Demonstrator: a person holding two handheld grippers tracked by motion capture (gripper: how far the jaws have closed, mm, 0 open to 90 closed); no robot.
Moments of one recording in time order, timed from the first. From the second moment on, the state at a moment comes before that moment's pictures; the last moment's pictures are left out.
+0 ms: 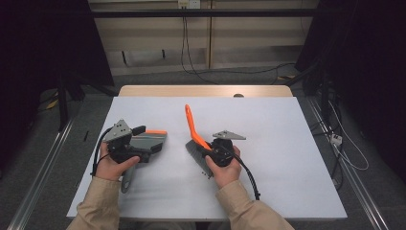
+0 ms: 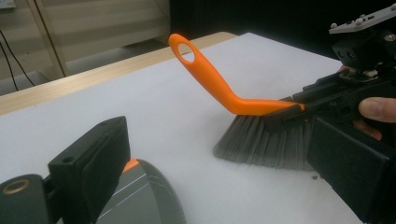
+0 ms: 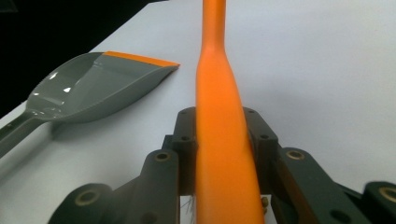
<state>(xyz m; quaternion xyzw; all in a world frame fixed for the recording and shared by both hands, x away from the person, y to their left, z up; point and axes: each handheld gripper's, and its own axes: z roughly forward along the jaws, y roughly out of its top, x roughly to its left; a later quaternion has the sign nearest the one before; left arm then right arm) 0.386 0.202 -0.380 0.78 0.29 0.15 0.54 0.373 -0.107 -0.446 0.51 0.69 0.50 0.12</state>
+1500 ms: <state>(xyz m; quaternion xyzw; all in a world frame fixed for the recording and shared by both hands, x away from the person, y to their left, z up) 0.390 0.205 -0.383 0.77 0.30 0.15 0.54 0.447 -0.135 -0.441 0.37 0.78 0.48 0.17</state>
